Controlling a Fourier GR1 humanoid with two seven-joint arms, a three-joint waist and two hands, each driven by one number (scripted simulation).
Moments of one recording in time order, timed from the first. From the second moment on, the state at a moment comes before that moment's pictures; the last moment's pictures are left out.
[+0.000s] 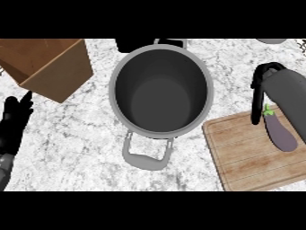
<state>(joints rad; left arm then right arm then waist) -0.14 0.60 -0.22 -1.37 0.19 0.36 0.33 -0.99 -0.49 0.53 -0.50 0.07 0.77 0.96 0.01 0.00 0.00</state>
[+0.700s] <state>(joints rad) -0.12 0.57 -0.15 -1.40 0.13 0.31 0.35 -0.90 -0.48 0.49 -0.51 0.22 0.77 0.91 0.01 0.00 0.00</state>
